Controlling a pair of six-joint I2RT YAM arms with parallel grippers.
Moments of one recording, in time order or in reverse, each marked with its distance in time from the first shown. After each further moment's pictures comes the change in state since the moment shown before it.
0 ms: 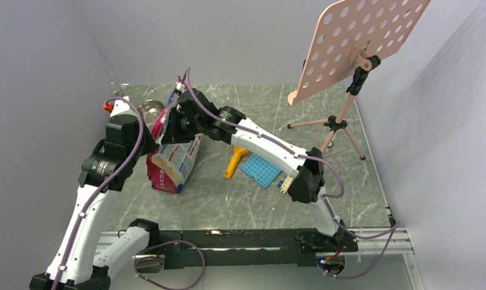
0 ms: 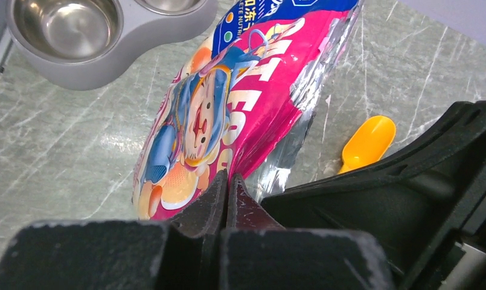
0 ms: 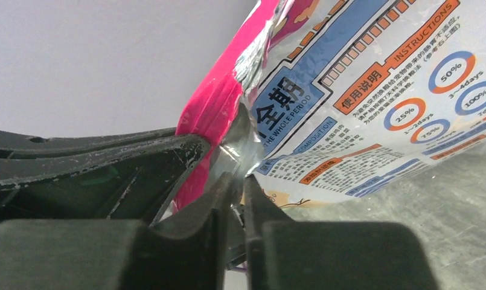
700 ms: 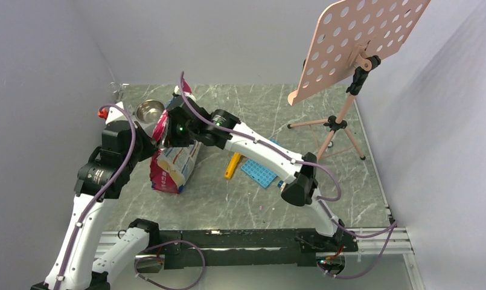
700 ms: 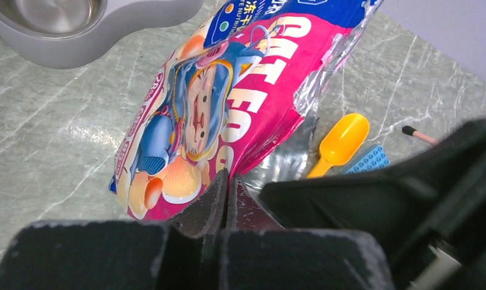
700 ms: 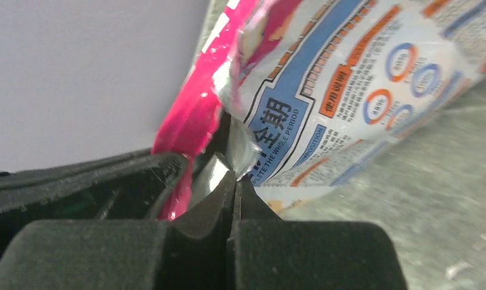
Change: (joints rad) left arm 0.011 -0.061 -0.018 -0.030 0.034 -0.103; right arm 0.056 0.071 0.177 -0.191 0.204 0.019
